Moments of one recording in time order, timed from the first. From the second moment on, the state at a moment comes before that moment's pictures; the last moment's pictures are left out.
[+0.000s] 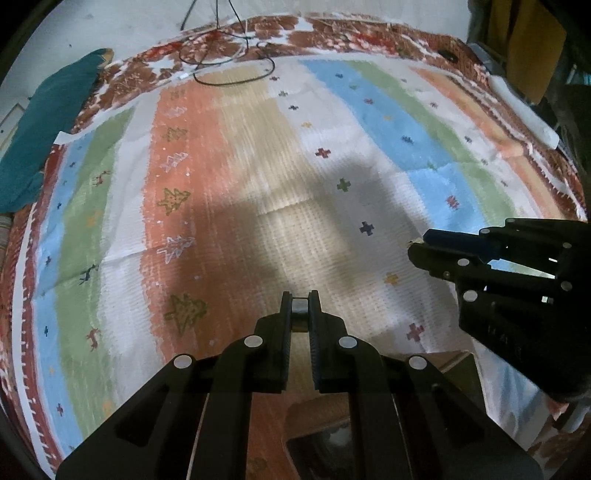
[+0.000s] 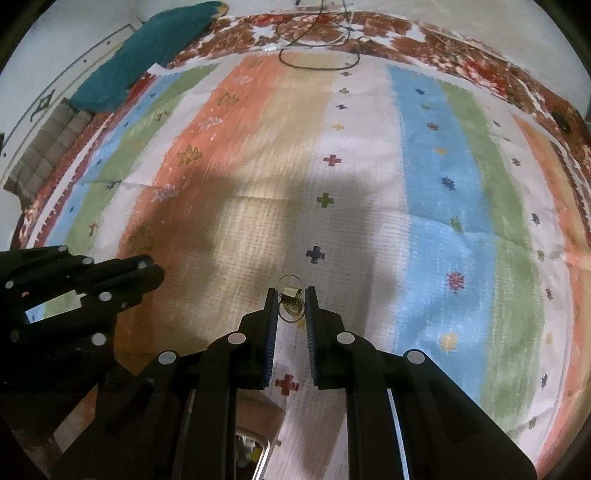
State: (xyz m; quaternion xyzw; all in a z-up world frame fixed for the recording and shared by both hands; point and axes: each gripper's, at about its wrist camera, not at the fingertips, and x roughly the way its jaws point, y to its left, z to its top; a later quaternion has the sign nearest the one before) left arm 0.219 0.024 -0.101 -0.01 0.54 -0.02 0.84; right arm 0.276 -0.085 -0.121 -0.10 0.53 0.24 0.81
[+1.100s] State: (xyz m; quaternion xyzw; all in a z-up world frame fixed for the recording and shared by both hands) left arm 0.141 0.019 -0.046 -0.06 0.47 -0.01 0.88; right arm 0.203 -0.106 -0.073 -0.07 0.48 0.24 0.84
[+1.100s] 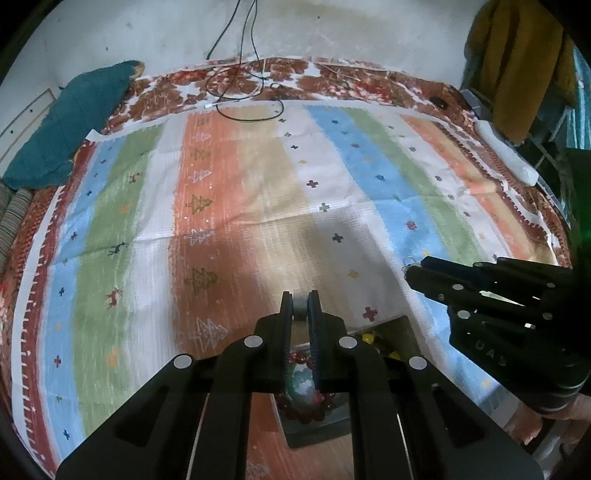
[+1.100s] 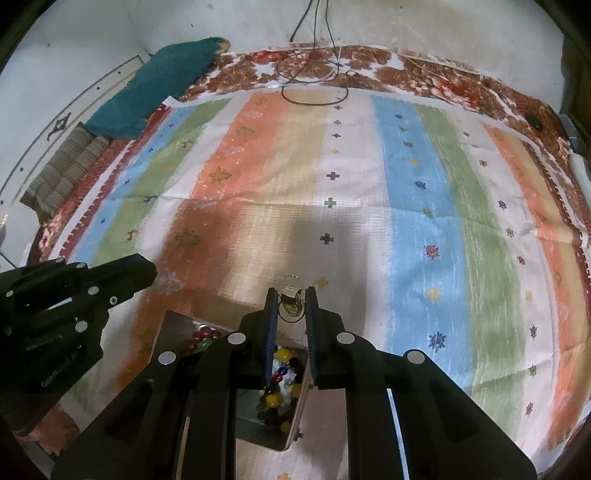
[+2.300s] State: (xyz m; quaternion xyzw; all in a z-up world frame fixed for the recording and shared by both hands) left arm 0.176 0.035 -0.103 -0.08 0.56 0.04 0.82; right arm 0.185 -0.106 -0.074 -0.06 0.49 0.25 0.83
